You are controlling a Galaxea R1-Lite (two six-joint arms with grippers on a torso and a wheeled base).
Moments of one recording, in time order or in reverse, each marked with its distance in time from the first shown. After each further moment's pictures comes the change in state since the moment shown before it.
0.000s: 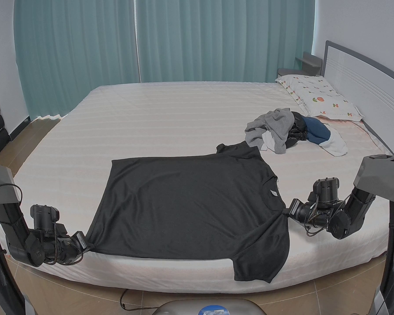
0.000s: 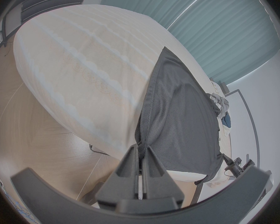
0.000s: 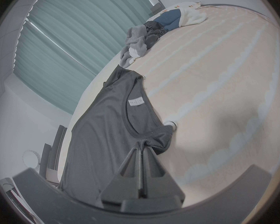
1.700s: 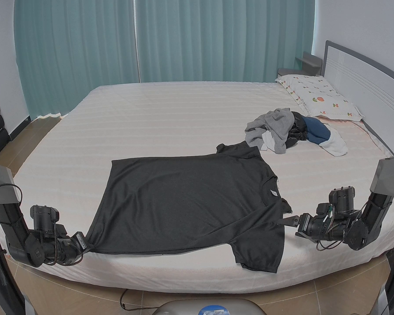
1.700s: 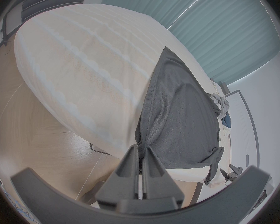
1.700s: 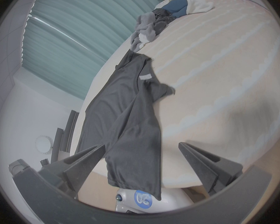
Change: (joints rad) left arm 0.001 0.000 0.006 -0.001 -0.001 -0.006; right arm -0.013 -0.118 0.307 -0.103 0.225 -0.071
